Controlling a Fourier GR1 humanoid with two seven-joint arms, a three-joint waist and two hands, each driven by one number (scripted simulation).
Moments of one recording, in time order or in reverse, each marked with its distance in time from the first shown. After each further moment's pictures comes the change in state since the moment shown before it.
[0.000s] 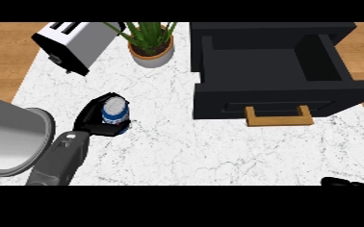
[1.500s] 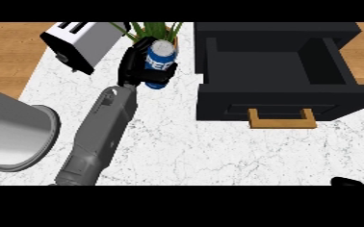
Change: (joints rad) left arm -0.203 -0.228 -0.064 -0.411 0.217 0.447 0.408; right arm -0.011 -0.017 -0.035 -0.047 0.021 -0.018 0.052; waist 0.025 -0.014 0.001
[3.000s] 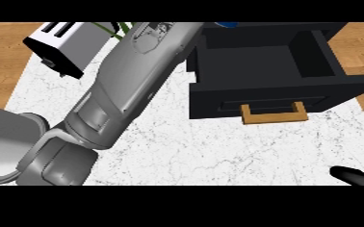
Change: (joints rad) left arm -0.648 -0.002 -0.315 0.042 0.226 0.379 0.506; right arm -0.089 -0.019 0.005 0.016 0.003 -0.017 0.034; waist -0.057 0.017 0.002
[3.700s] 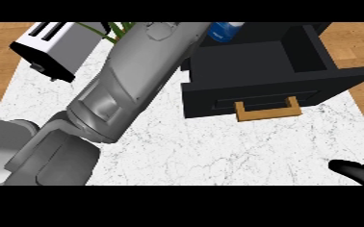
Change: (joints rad) left arm -0.136 0.000 -0.104 0.220 0.103 0.113 -0.060; right arm -0.062 -0.032 0.010 0.020 -0.006 0.005 0.027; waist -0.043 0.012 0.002
